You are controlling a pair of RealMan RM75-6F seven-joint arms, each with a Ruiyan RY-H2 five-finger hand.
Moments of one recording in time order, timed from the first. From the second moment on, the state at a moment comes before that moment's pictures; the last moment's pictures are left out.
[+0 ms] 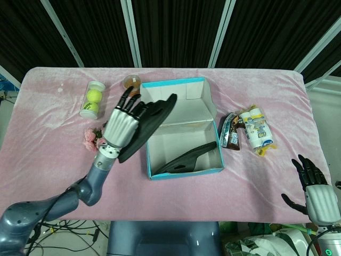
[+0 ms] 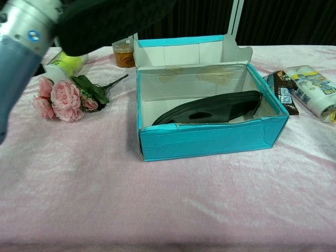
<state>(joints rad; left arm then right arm) -0.88 -1.79 -0.21 -0.99 1.49 1.58 0.28 0.04 -1.16 0.02 -1.52 -1.63 1.57 0.10</state>
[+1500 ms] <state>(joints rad) -0.46 -1.73 -0.21 -0.86 1.14 1.35 0.46 0.11 -1.19 0.03 -1.49 -1.60 1.48 0.11</state>
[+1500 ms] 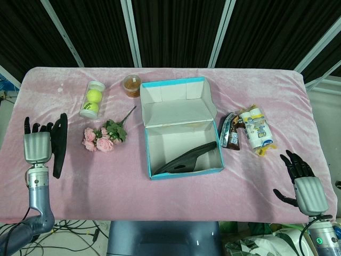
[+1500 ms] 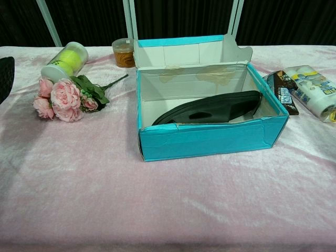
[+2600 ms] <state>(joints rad) -0.27 -1.43 -0.09 -1.41 1.33 1.49 0.39 0.63 -1.11 0.22 -1.80 -1.73 1.04 -0.04</state>
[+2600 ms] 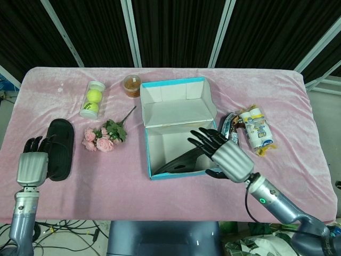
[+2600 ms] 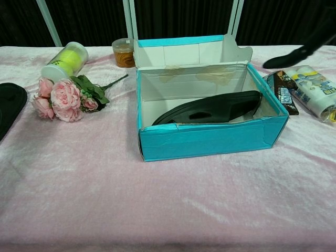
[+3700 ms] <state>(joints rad) -0.14 -1.41 -0.13 -1.36 1.42 1.66 0.19 0.86 -1.28 0.15 -1.57 -1.45 0.72 -0.28</state>
